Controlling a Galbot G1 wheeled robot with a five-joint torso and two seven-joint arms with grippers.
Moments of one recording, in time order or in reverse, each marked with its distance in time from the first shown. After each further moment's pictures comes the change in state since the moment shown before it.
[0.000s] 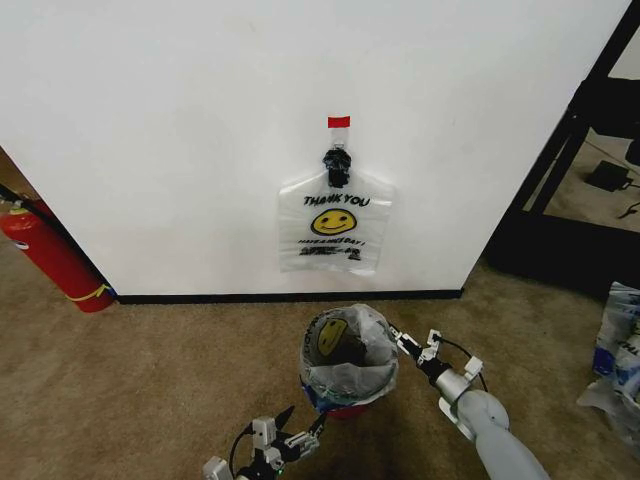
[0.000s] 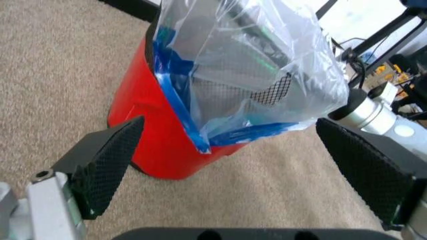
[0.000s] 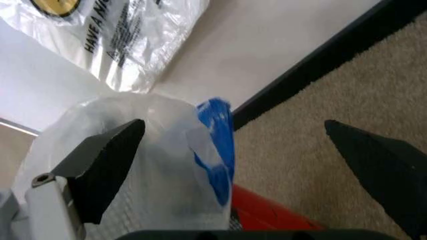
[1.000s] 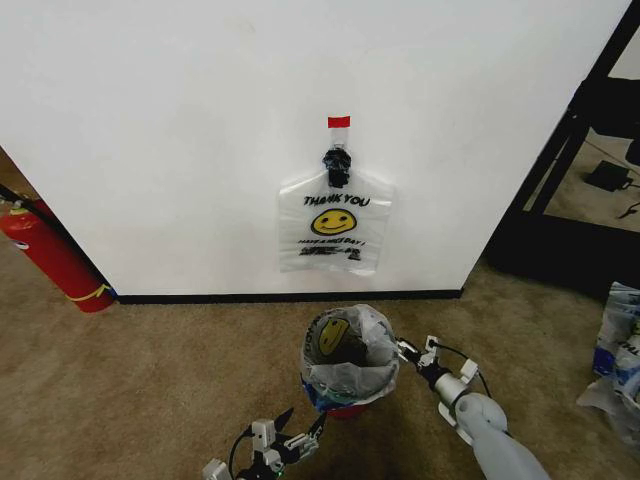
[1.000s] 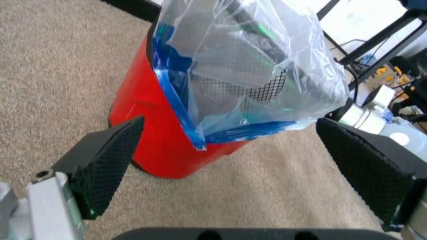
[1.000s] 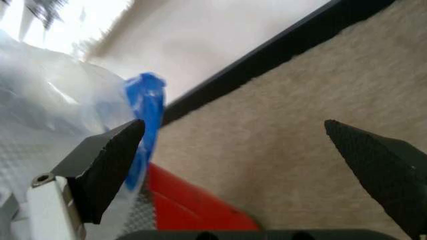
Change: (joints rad) left arm 0.010 -0.002 -0.004 -0.005 -0.001 -0.008 0.002; right arm -0.024 -0.011 -0.031 0.027 -0.174 0.132 0.178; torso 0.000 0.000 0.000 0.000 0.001
